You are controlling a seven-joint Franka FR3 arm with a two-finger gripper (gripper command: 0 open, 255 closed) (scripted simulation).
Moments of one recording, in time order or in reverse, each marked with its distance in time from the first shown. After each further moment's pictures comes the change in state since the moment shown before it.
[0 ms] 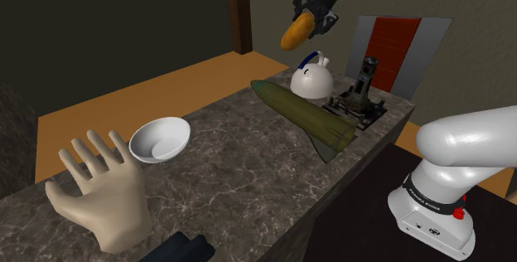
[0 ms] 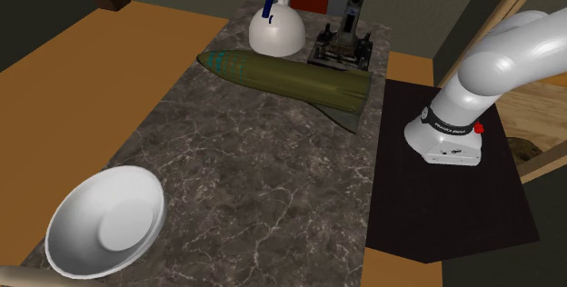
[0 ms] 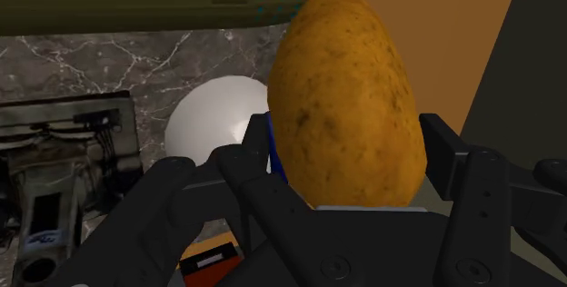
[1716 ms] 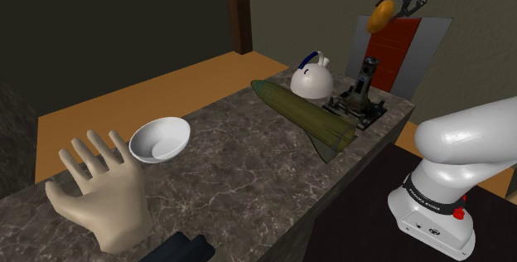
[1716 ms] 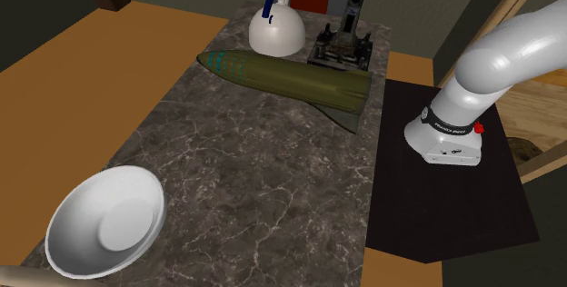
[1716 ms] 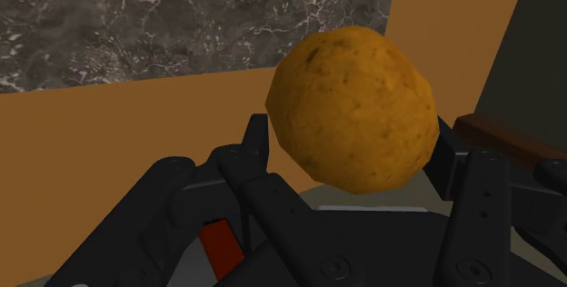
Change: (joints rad) arm -0.082 0.155 -0.639 0.074 -0.055 -0.102 -0.668
